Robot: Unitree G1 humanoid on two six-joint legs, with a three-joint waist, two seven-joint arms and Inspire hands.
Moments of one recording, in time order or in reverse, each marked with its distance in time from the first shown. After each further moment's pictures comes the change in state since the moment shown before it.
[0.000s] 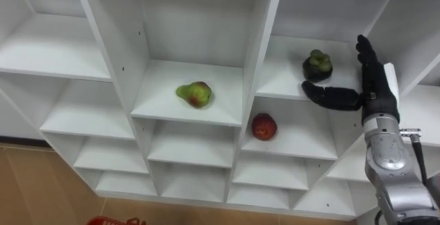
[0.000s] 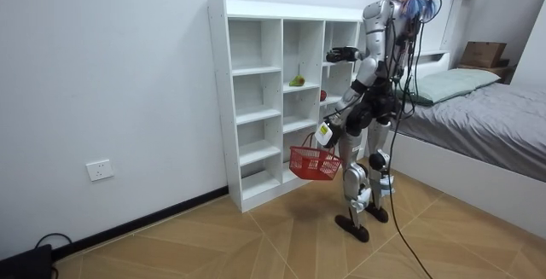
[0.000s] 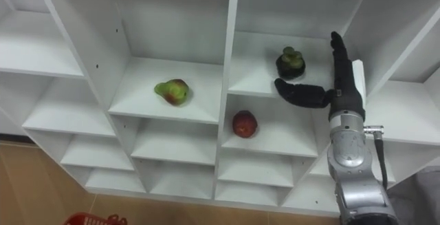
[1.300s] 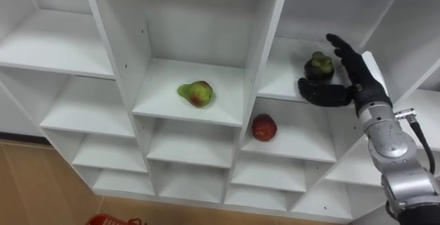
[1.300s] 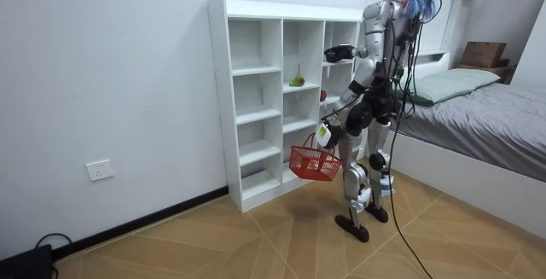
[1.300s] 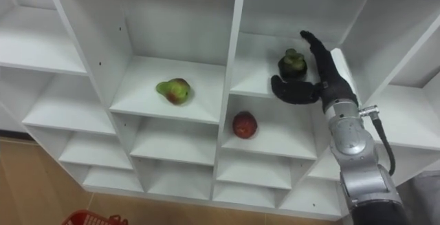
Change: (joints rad) left arm -0.034 0.036 0.001 0.023 0.030 0.010 -0.110; right arm -0.052 -0.040 0.004 0.006 -0.165 0.021 0.167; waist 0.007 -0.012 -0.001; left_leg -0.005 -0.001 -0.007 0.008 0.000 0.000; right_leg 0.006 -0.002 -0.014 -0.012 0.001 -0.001
